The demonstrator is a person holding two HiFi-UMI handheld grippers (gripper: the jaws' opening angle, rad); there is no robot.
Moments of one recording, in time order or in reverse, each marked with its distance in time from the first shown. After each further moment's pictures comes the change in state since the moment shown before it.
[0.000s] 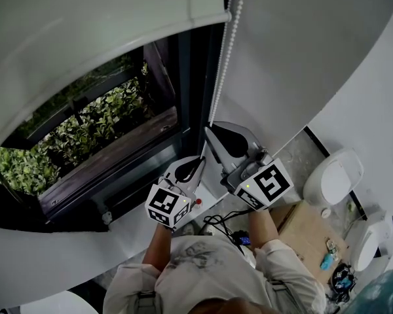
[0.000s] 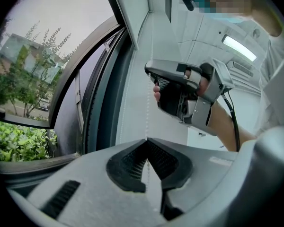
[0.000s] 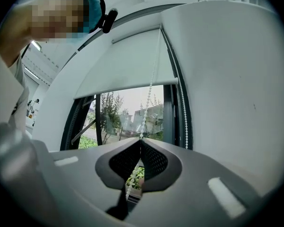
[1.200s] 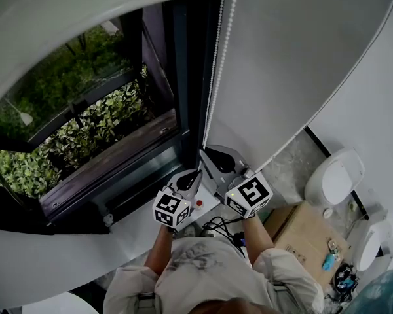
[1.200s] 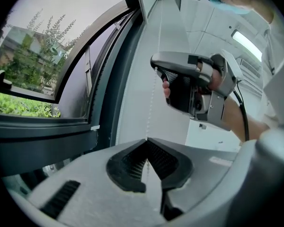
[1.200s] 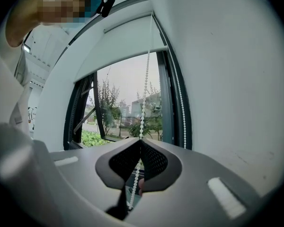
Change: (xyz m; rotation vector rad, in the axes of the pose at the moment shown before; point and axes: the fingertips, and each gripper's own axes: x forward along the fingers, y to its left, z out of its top) left arm 0.001 0.012 -0.096 -0.075 0.133 0.024; right arm -0.016 0.011 -0.094 0.088 0.138 -0.030
